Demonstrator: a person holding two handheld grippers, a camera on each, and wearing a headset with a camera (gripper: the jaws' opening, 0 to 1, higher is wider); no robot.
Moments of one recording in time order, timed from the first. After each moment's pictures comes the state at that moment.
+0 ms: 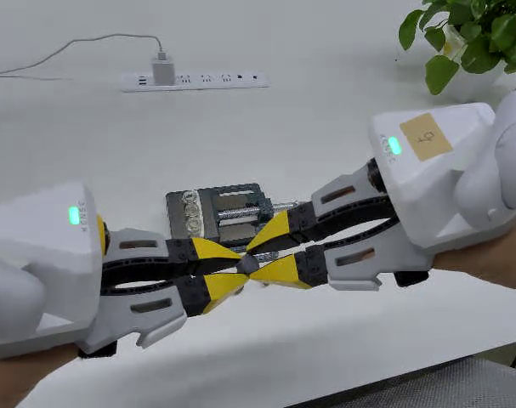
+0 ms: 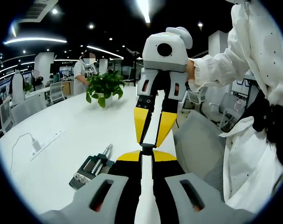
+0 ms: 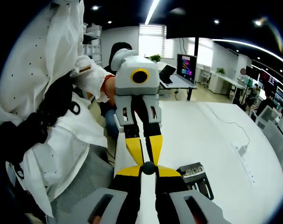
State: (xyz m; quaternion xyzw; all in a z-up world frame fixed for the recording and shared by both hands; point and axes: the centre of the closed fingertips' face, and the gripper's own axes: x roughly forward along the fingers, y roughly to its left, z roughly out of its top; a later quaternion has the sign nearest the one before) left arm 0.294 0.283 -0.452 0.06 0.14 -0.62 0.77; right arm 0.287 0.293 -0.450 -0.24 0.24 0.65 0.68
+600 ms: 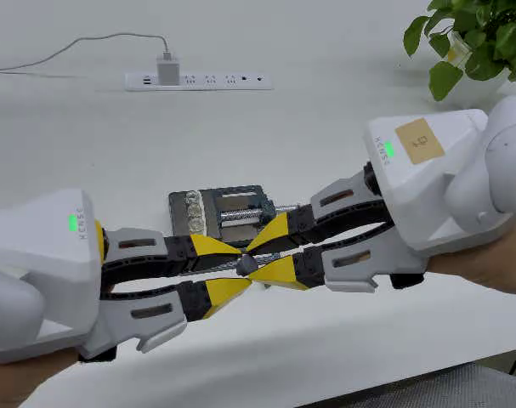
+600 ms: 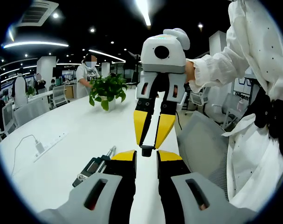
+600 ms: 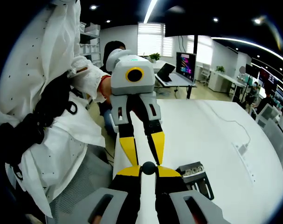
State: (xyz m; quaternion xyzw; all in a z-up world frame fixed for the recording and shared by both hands) left arm 0.298 0.290 -0.451 0.06 0.13 -0.60 0.78; right arm 0.291 0.297 -0.453 -0.24 0.25 0.65 0.68
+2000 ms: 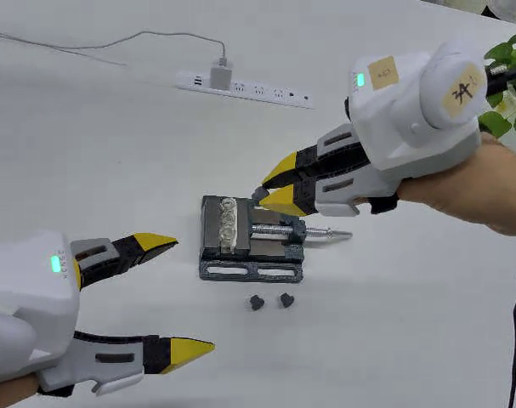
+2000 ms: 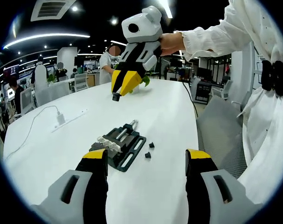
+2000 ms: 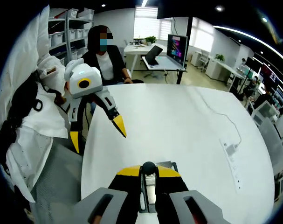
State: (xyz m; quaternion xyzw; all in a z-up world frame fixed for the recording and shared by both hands) left arm 0.311 0.365 -0.517 0.07 0.17 -0.51 0.84; right arm 0.405 0.320 -0.479 -0.32 0.30 0.61 0.66
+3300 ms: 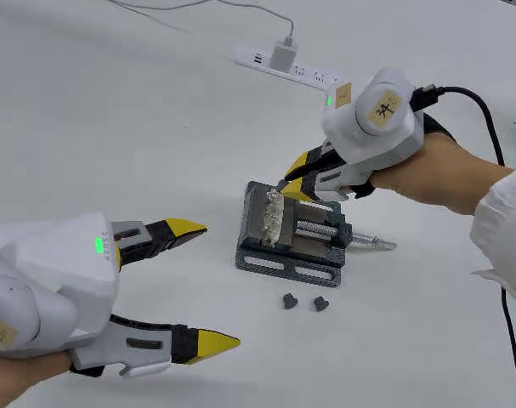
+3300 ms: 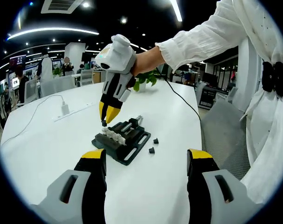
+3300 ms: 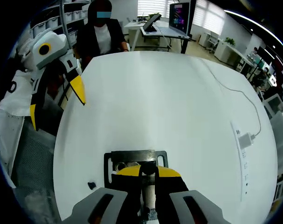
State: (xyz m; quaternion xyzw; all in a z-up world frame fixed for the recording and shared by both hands) left arm 0.313 0.370 -0.531 0.04 0.18 -0.49 0.85; right arm 0.453 0.334 -0.580 -0.38 0.36 0.60 0.61
